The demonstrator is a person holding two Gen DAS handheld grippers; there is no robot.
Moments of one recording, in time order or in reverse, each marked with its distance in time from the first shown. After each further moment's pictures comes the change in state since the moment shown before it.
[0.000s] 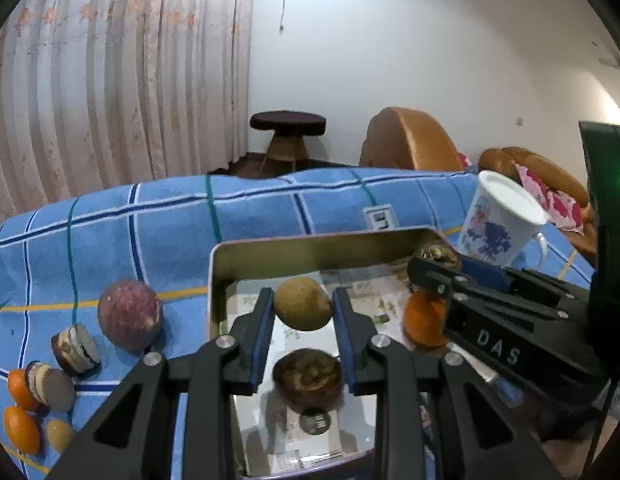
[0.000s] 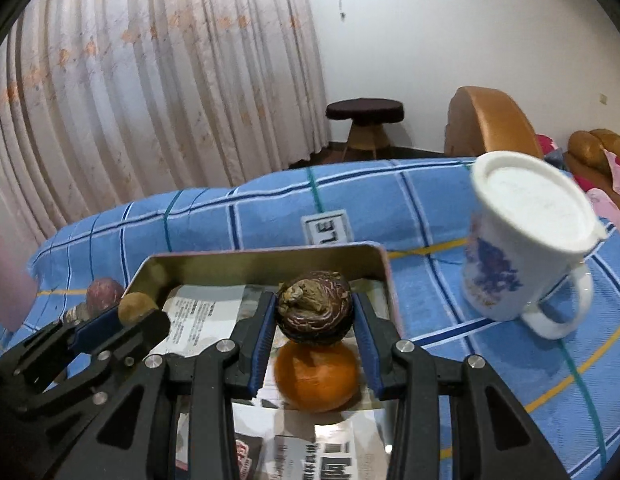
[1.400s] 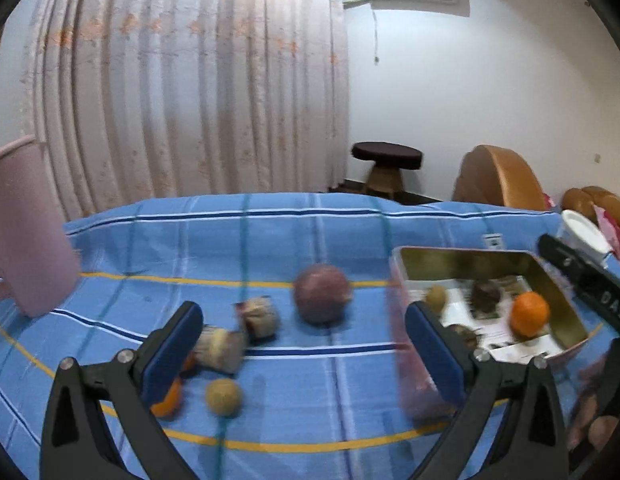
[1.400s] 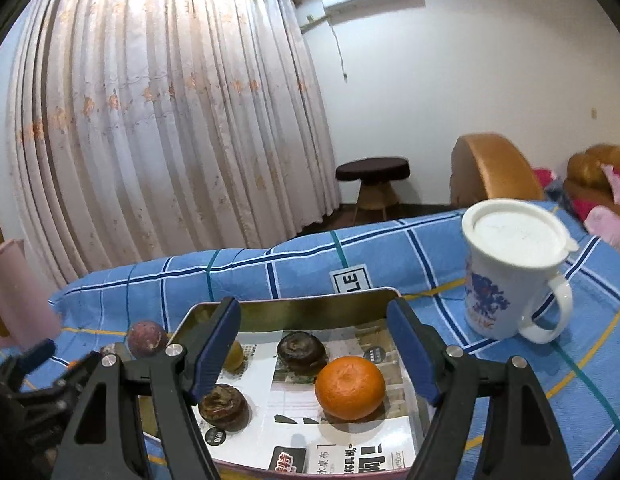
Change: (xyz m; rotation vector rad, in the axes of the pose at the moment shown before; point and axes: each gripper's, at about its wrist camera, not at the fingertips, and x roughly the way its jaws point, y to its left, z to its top) left arm -0.072 0.073 -0.030 -0.109 -0.134 0.354; right arm -0.048 0.010 -0.011 0.035 -0.273 0.028
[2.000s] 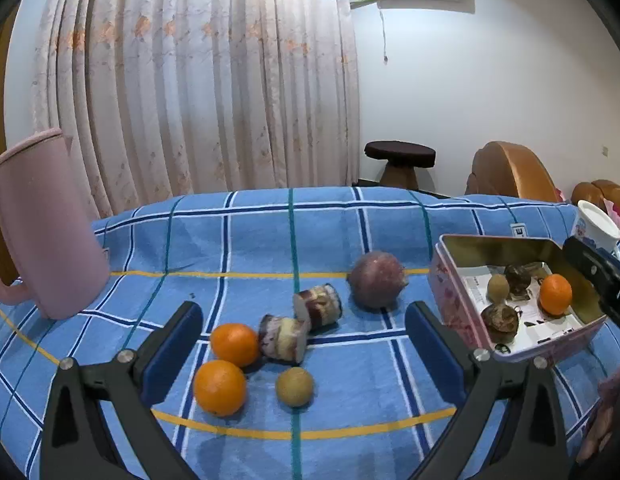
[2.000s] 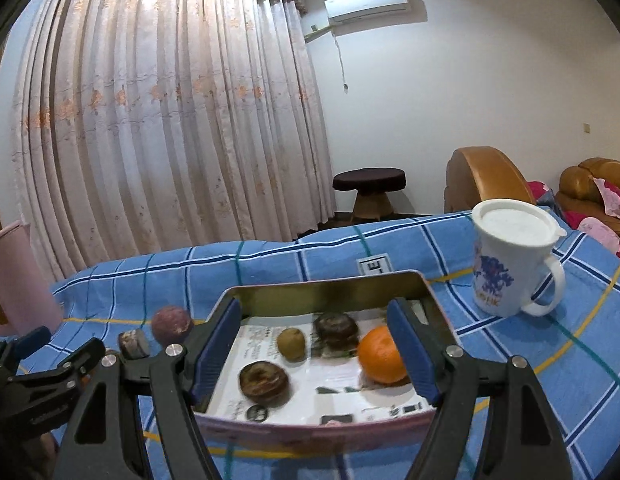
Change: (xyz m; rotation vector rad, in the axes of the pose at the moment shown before) left arm -0.007 0.039 -0.010 0.012 0.004 0.030; right arm -0.026 0.040 -0.022 -0.024 -0.027 -0.021
